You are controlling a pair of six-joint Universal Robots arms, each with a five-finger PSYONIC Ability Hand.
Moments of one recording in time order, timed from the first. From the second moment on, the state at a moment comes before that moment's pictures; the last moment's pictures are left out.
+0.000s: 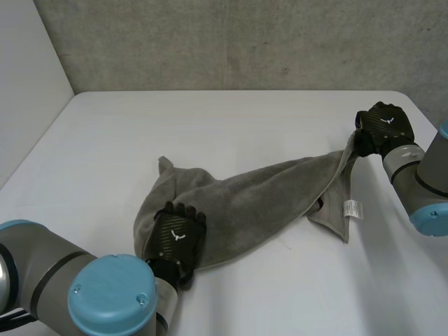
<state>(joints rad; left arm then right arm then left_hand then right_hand) 3.89 -2.01 -1.86 3.53 -1.91 3.49 1.72 -0.94 1.37 -0.34 1.44 2.88 0.28 0.23 0.22 0.23 0.06 1.29 1.33 0.22 0.24 1.14</state>
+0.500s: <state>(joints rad) 4.07 -1.98 -1.86 3.60 -1.89 3.54 1.72 -0.95 1.37 -0.30 1.44 2.88 1.20 1.22 0.22 0.23 1.04 1.29 1.33 0.22 0.24 1.14</state>
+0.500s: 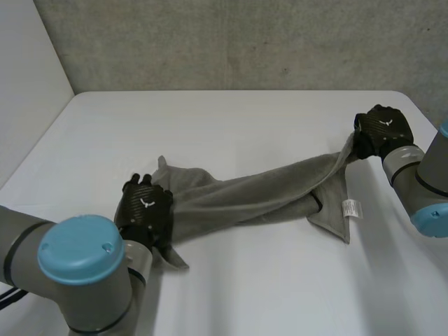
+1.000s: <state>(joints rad) 4.31 -1.77 -1.78 3.35 -1.48 3.54 1.68 -1.20 1.57 0.05 1.14 2.70 1.33 1.35 0.22 0.23 1.18 1.29 1.34 0.22 0.24 1.15</state>
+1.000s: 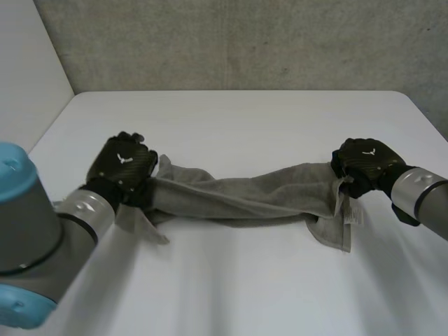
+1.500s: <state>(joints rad) 4.53 -1.97 -1.46 2.96 -1.15 3.79 1.67 -1.18 1.46 0.20 0.99 2.45 1.33 1.35 0.22 0.23 1.18 1.29 1.34 0.22 0.24 1.15</state>
